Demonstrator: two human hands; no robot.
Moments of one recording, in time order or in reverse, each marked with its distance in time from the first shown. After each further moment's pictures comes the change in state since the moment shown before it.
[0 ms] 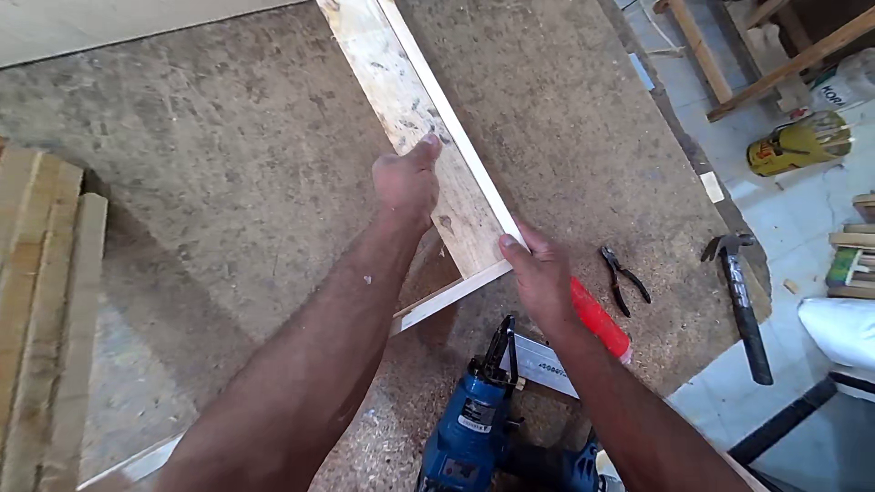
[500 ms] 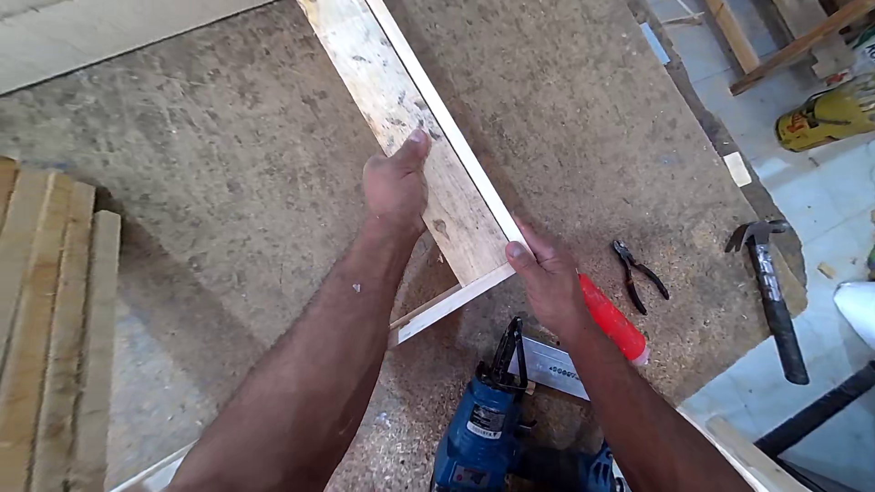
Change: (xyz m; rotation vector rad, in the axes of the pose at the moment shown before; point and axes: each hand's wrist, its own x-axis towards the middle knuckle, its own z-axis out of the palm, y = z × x) left_hand 0.004 -0.006 -0.005 -0.123 -0.115 0.068; right_hand -0.004 0.007 -0.019 0.004 -0.198 -0.015
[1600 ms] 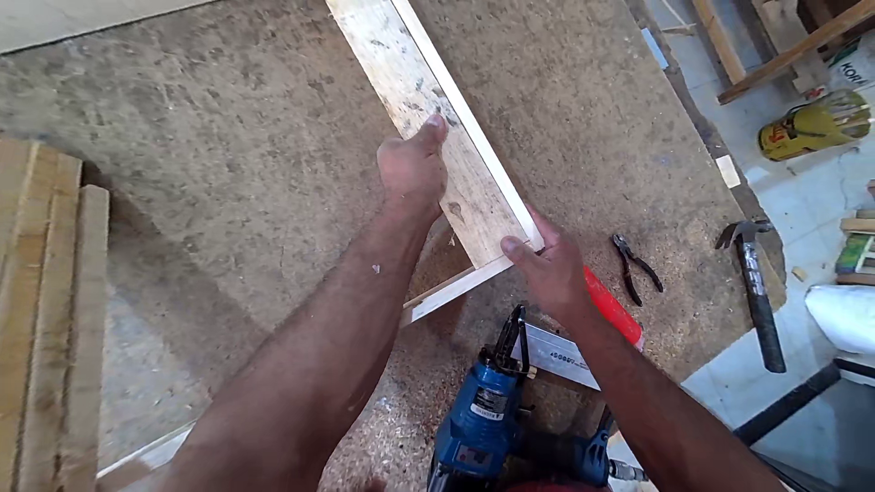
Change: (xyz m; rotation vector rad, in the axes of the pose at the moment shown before) left_hand 0.000 0.003 0.005 0.080 0.113 -0.027; right_hand 0.004 -0.002 0.010 -0.233 0.082 -0.040
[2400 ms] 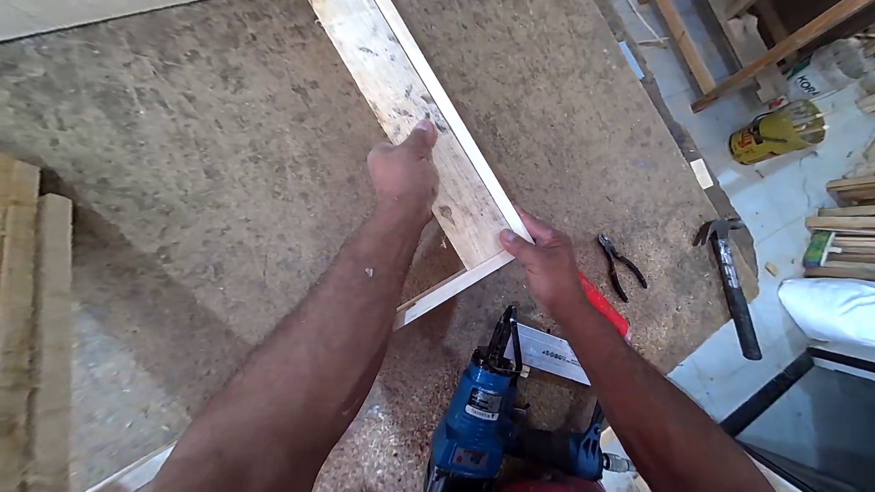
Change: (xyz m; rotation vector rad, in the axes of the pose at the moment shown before) left_hand 0.002 0.000 0.001 0.065 0.024 -0.018; right_hand 0.007 -0.005 0.002 0.393 0.017 0.102
